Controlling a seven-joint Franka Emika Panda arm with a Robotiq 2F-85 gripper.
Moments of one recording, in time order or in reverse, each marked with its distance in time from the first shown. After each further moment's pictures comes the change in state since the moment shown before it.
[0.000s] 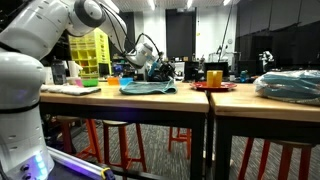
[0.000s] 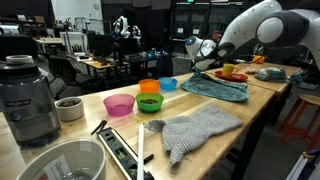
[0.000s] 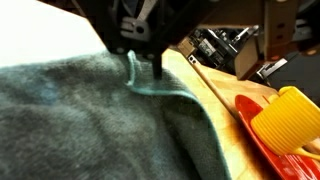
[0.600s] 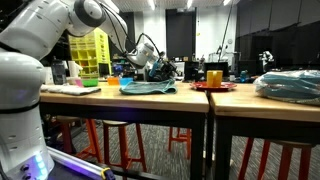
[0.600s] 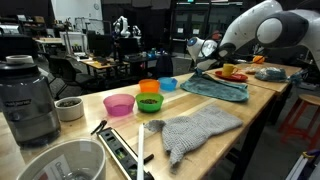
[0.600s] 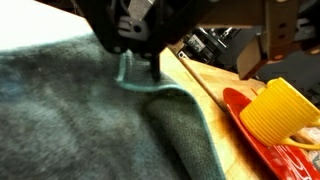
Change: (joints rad) arm -0.003 0.002 -0.018 0.000 -0.006 -0.015 0.045
